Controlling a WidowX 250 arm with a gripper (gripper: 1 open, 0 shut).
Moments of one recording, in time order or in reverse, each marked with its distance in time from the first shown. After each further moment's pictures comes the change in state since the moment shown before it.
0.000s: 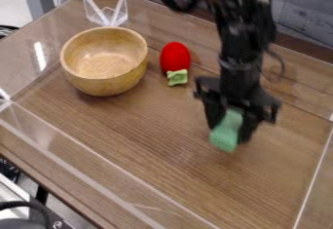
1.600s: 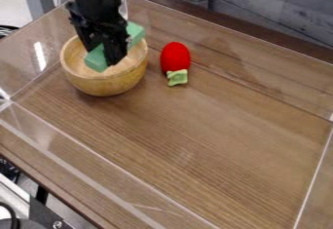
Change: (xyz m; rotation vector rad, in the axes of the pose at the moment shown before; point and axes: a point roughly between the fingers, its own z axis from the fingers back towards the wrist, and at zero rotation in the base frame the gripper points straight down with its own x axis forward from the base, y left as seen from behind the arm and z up) arm -0.009 0.173 0.038 0.053 -0.069 -0.109
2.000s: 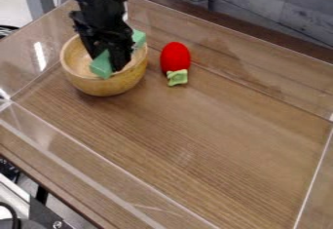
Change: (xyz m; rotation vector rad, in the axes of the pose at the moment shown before) arm 0.005 -0.004 -0.013 0.014 -0.007 0.063
